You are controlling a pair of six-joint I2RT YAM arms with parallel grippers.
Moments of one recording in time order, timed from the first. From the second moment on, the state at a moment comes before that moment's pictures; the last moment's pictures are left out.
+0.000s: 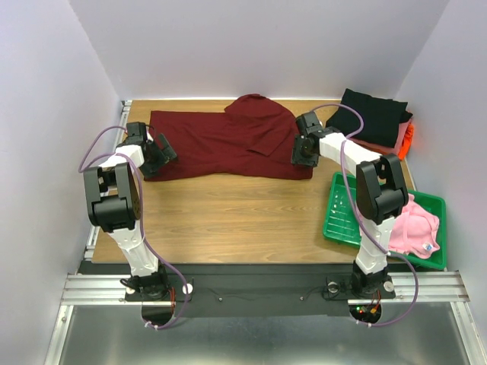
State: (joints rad) left arm 0.14 1.86 1.21 -0.33 0.17 -0.46; right arm 0.34 1.97 1.49 -0.59 0.18 0.47
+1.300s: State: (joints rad) left arm 0.19 1.84 1.16 -0.28 0.19 -0.38; right arm 0.31 1.89 1.34 -0.58 0.18 0.48
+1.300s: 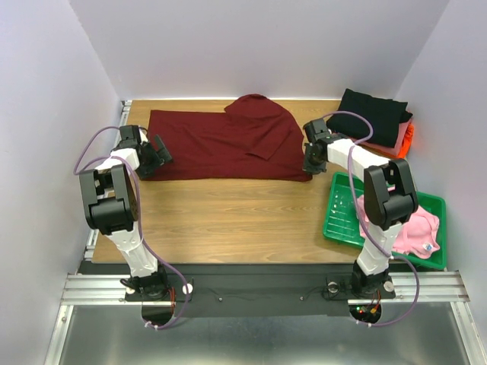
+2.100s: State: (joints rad) left arm 0.08 1.82 1.30 -0.46 0.04 -0.34; right arm 0.27 1.88 1.58 -0.66 0.10 0.33
